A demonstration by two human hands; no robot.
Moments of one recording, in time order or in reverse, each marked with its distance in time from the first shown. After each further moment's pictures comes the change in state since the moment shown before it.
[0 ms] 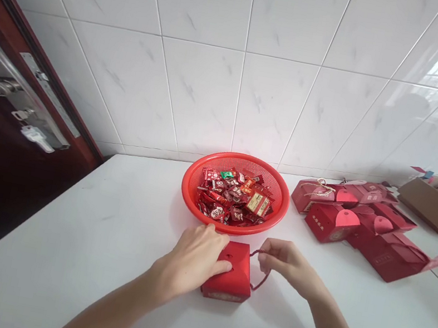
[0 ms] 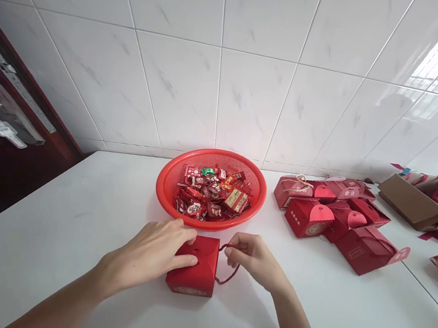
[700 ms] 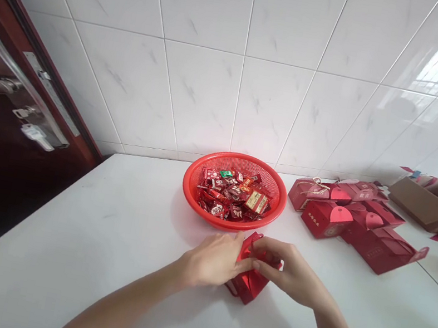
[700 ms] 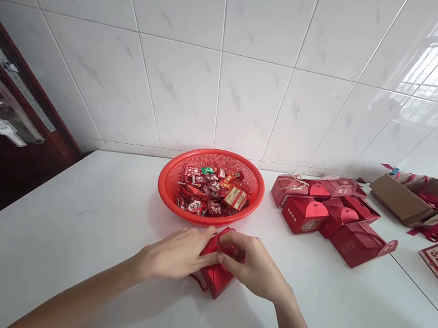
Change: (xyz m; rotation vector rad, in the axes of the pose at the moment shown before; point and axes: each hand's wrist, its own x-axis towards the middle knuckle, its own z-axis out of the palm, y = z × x) left_hand 0.020 0.008 0.026 -0.293 -0.065 0.171; right_hand -0.021 -0.034 0.014 -0.325 0.025 -0.117
